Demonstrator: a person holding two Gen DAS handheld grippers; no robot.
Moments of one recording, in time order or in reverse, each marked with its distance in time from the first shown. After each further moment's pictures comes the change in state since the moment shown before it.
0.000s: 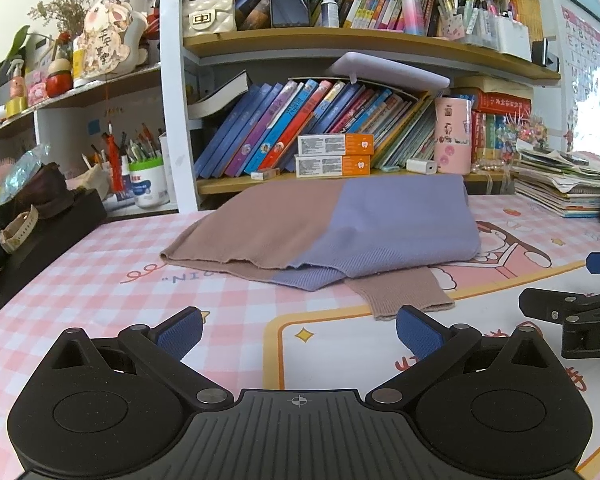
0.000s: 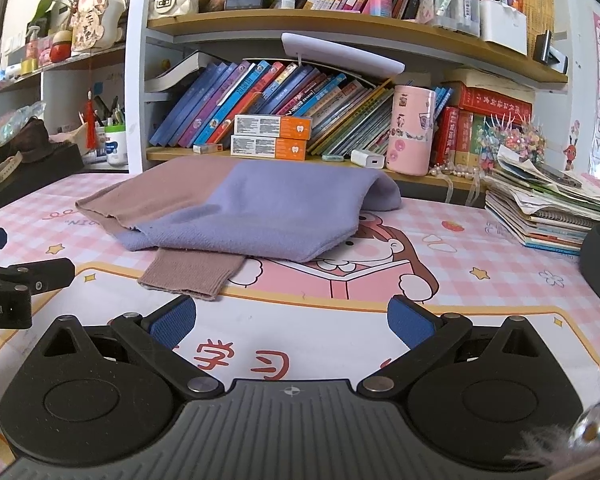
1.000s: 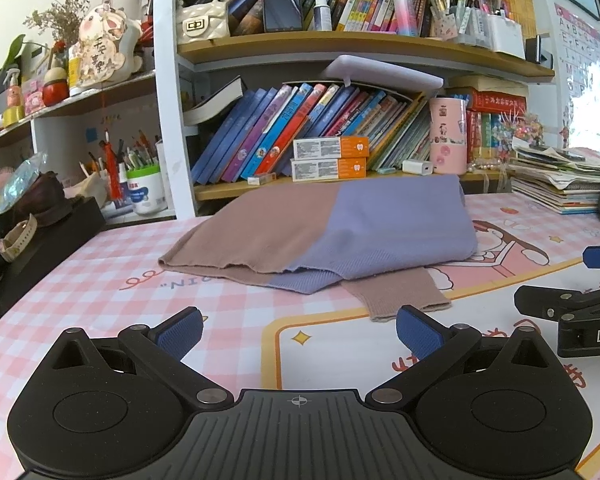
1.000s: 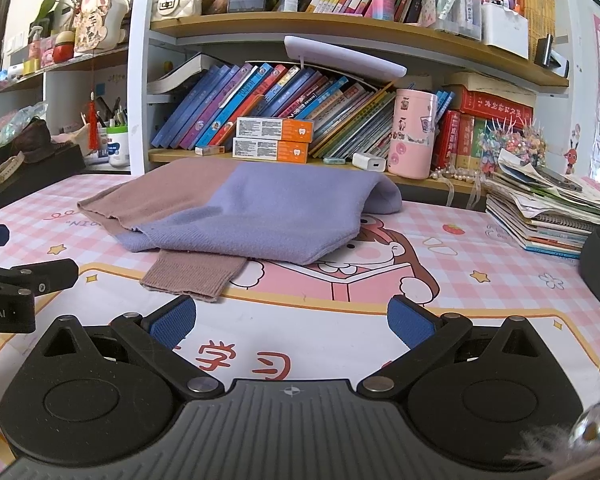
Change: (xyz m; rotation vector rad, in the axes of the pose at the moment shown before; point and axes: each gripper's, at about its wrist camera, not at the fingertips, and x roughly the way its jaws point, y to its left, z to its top) left arm -0.002 -0.004 0.000 0.021 -0.010 0.000; right arm -0.001 0.001 0.000 -0.009 -0.007 0.001
